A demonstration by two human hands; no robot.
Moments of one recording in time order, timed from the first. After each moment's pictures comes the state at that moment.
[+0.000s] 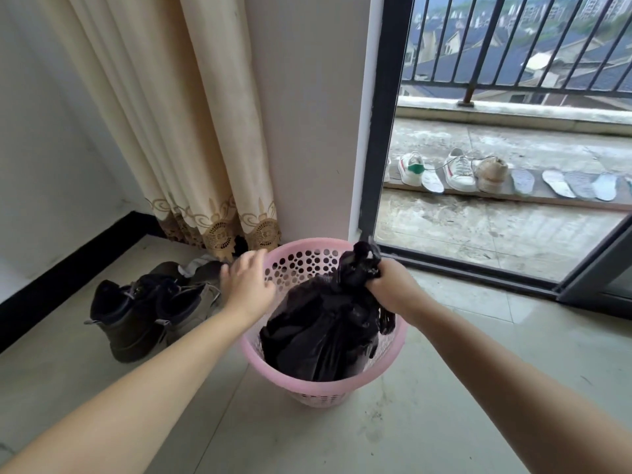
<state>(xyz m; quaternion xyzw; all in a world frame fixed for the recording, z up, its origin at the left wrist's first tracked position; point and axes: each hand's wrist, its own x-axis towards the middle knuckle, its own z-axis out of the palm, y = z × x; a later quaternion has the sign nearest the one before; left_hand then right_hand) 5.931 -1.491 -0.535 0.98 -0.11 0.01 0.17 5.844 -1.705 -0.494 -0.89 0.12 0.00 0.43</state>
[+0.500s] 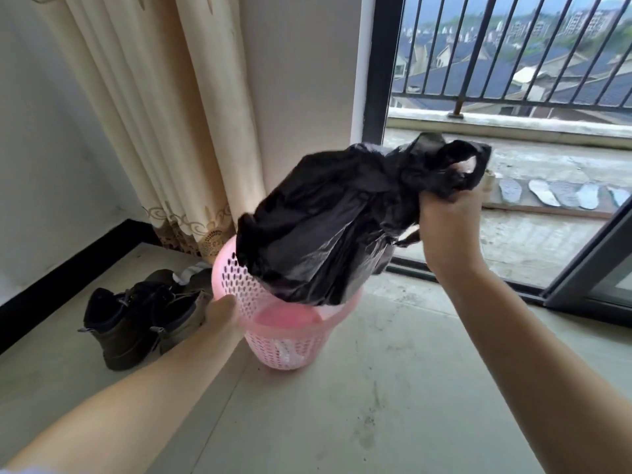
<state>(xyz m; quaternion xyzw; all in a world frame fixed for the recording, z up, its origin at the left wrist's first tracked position) 5.953 -1.471 -0.581 0.65 0.31 -0.10 0.68 5.829 -1.722 -0.389 -0.67 0.09 -0.39 0.62</state>
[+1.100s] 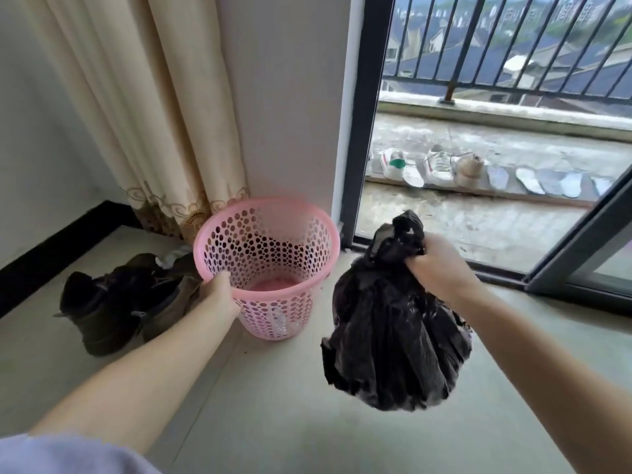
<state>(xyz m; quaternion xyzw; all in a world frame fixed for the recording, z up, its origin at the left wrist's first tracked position) 5.968 -1.489 -0.596 0.59 0.36 -0.08 0.72 5.799 -1.756 -0.450 -0.89 0.18 -0.10 0.40</state>
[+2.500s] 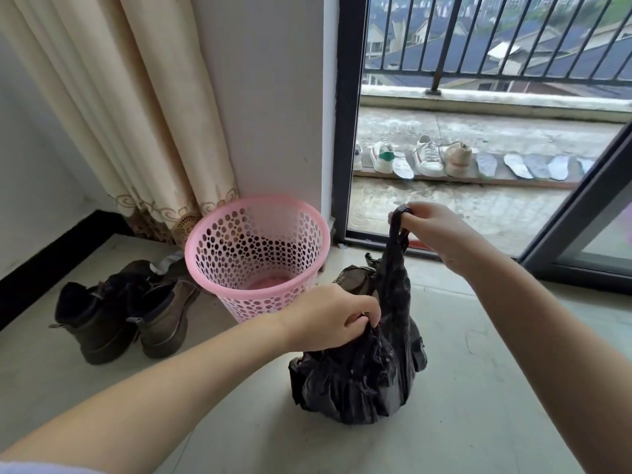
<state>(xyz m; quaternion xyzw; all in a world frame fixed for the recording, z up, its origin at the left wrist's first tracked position) 5.830 -1.579 -0.491 0.78 -0.59 -0.07 0.19 5.812 -1.786 -0.440 -0.84 0.18 -0.07 0.50</state>
